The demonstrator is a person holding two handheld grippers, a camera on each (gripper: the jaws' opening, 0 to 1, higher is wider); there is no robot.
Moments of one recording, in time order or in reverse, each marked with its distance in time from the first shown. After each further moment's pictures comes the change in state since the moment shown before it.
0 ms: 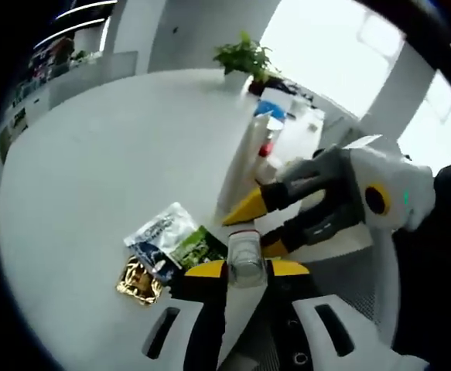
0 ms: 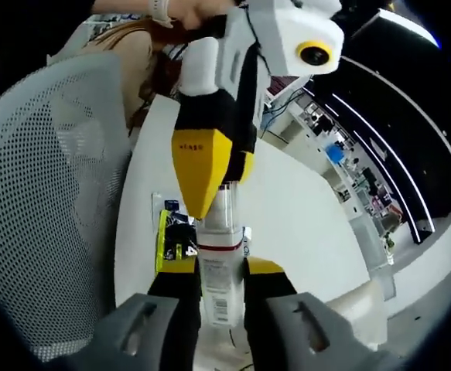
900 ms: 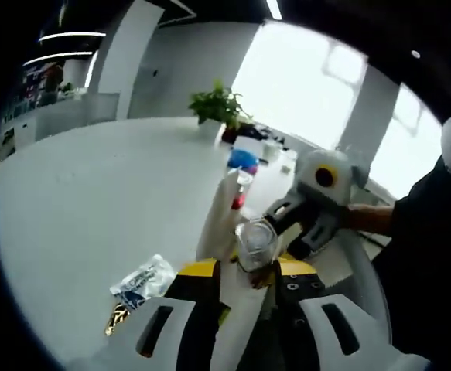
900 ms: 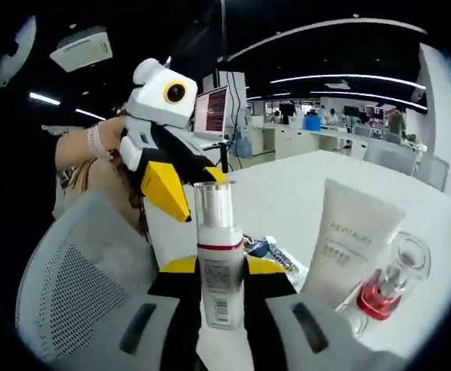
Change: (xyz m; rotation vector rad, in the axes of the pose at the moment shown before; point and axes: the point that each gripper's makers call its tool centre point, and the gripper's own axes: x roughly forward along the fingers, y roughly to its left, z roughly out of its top) left arm -0.010 -0.024 0.047 0.014 -0.289 -0.166; right arm -0.043 -0.009 0.010 0.744 -0.360 0.102
